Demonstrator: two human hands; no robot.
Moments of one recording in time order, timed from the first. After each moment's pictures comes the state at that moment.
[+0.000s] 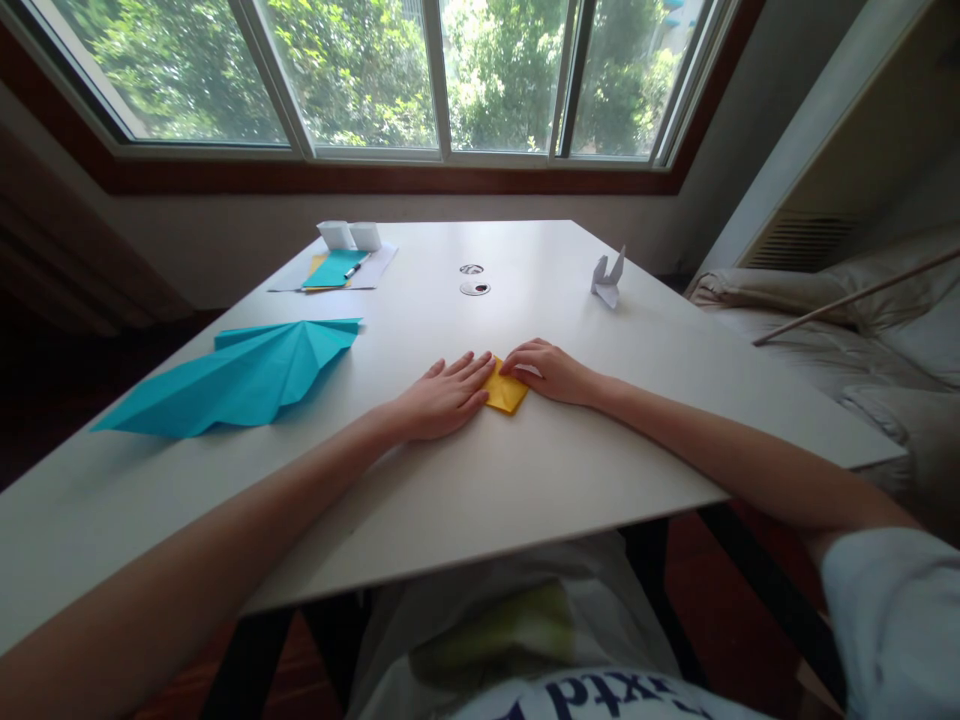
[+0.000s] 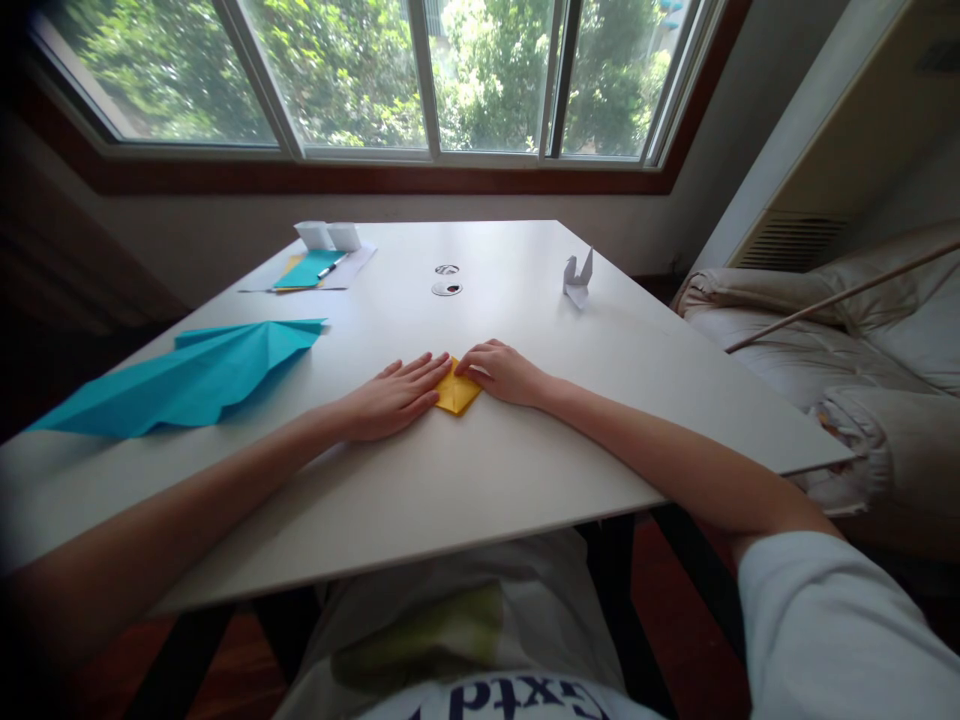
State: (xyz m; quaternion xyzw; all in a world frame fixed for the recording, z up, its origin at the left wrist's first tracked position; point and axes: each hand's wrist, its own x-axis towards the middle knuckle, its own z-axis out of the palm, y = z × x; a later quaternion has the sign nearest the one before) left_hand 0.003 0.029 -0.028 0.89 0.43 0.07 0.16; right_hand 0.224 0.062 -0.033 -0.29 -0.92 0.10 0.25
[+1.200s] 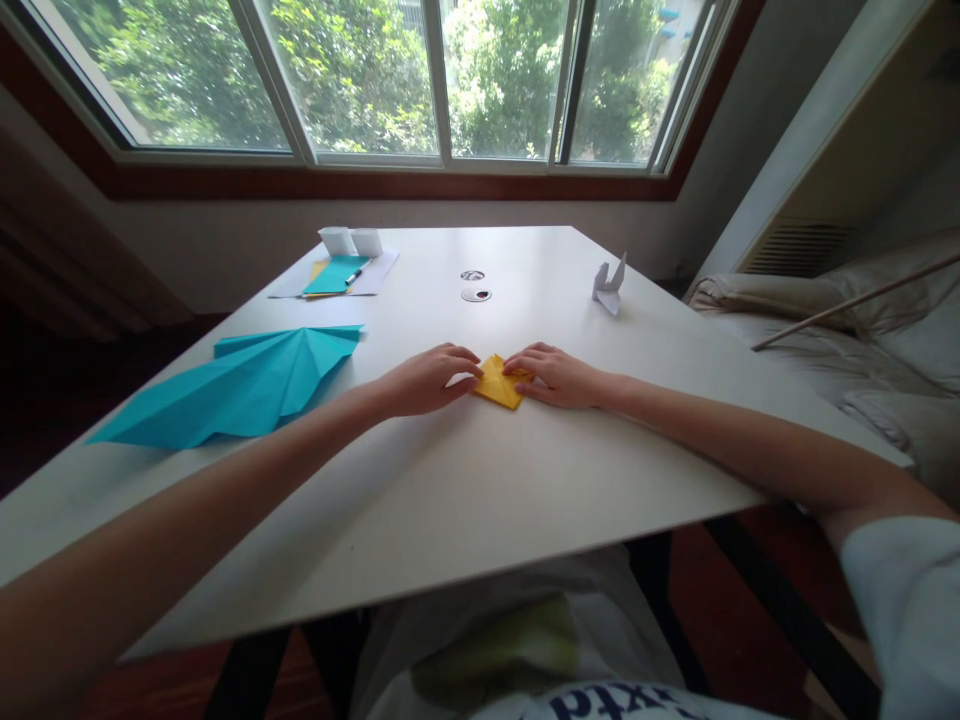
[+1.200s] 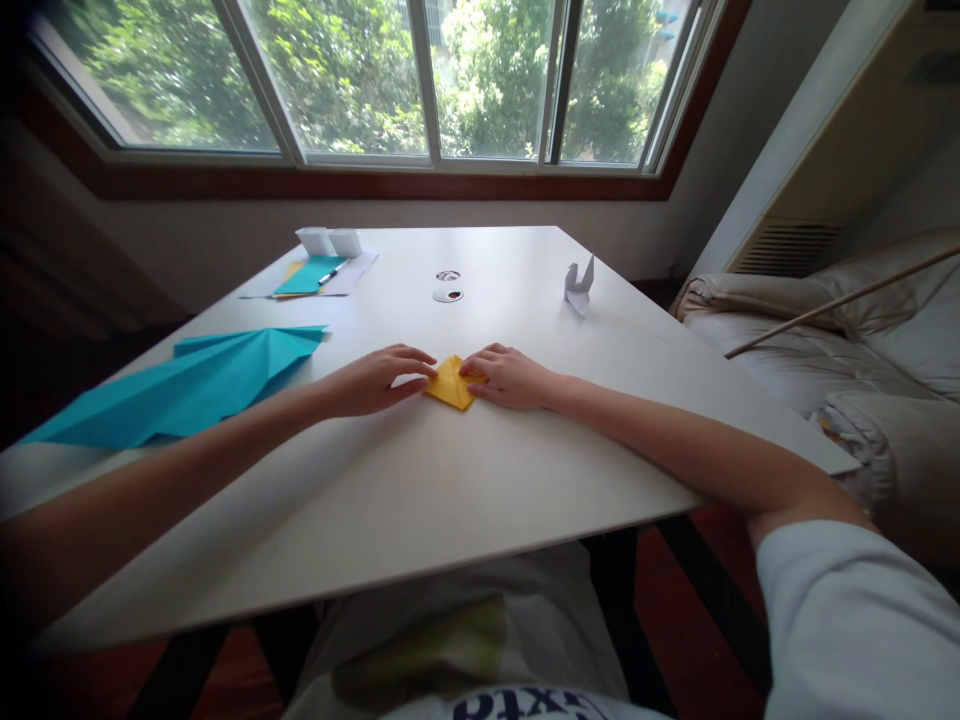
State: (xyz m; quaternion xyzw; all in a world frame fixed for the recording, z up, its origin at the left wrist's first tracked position) left_hand -0.017 0.059 -0.003 0.94 0.33 0.12 0.06; right_hand 0.233 0.073 -0.027 -0.26 -0.95 0.07 0.18
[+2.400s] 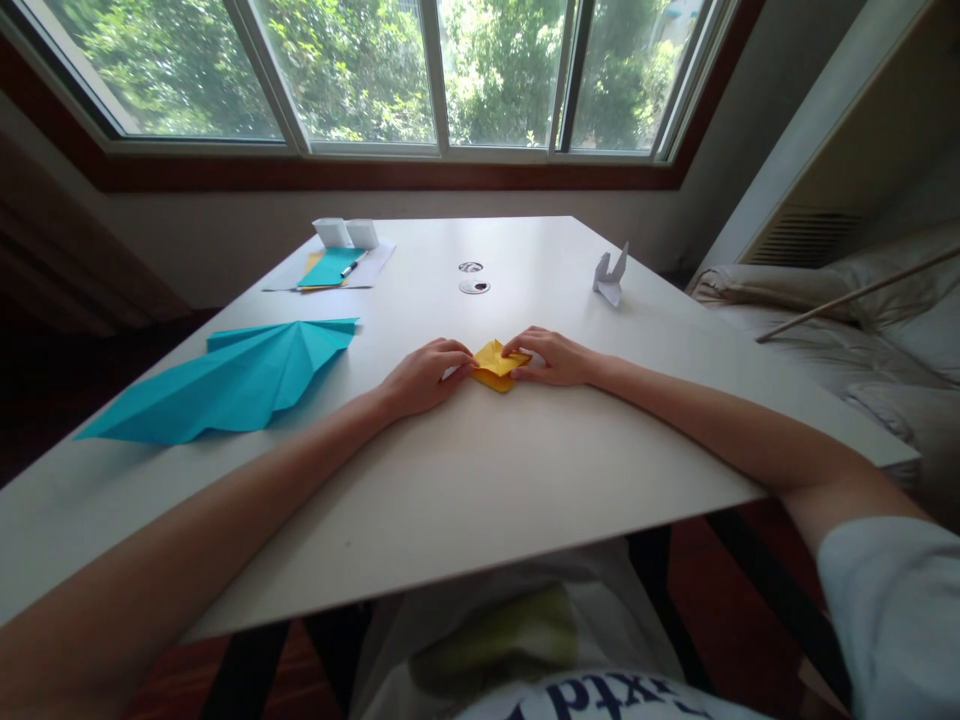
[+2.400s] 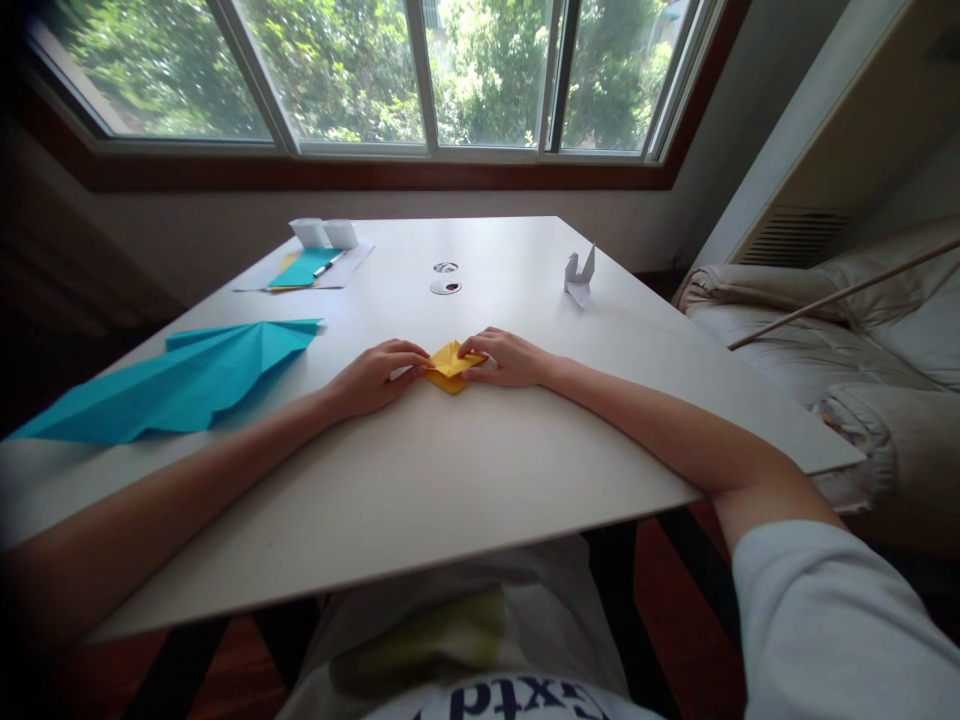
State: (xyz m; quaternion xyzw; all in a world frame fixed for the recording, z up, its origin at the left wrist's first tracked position) left_hand -0.018 0.069 -0.032 0.91 0.34 0.24 0.06; right_hand 0.237 0.098 -0.030 -0.23 -0.94 0.11 0.22
